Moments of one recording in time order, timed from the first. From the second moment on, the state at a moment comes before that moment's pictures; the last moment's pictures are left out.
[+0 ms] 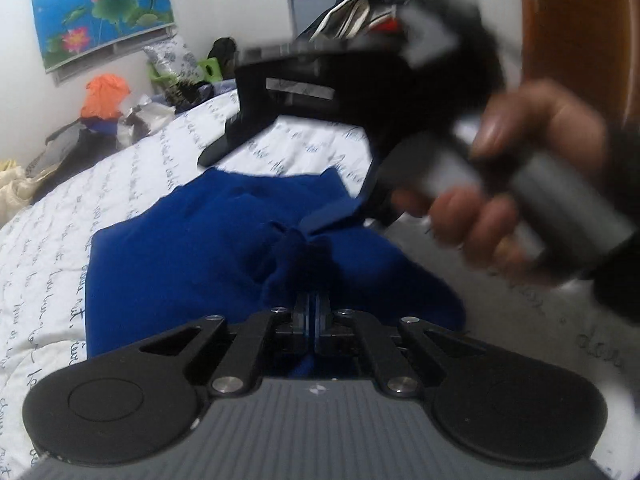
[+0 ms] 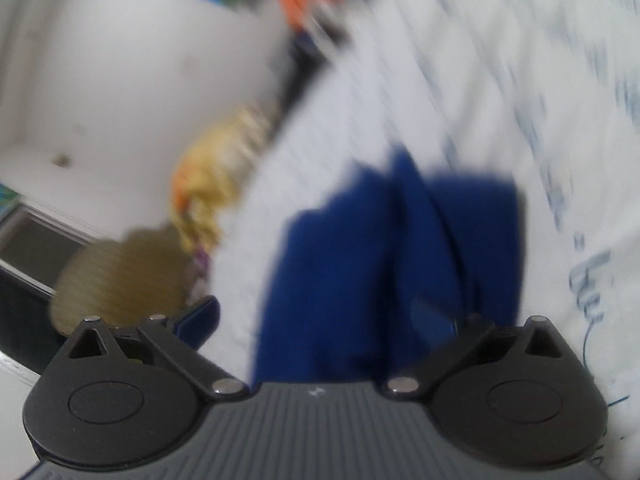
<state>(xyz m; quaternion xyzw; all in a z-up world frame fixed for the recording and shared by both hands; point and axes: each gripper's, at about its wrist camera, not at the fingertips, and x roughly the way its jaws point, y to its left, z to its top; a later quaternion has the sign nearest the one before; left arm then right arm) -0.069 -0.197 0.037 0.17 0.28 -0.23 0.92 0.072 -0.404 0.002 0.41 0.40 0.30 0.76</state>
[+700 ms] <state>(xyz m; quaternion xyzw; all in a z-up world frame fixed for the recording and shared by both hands) -0.070 -0.226 0.011 0.29 0.24 -0.20 0.91 0.109 -0.391 0.005 0.38 0.43 0.33 0.75</state>
